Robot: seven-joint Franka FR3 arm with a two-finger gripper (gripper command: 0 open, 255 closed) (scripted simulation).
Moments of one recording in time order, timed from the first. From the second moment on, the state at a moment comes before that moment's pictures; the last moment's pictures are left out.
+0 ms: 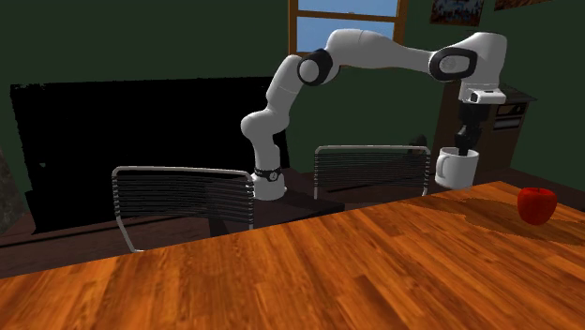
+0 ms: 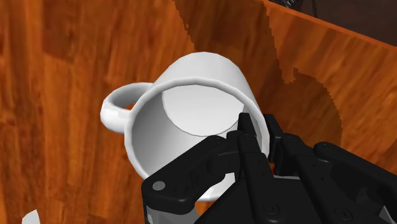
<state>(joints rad) 0.51 0.57 0.14 -1.19 -0.09 1.77 0.51</state>
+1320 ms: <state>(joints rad) 0.50 0.60 0.14 -1.37 -0.10 1.98 0.52</state>
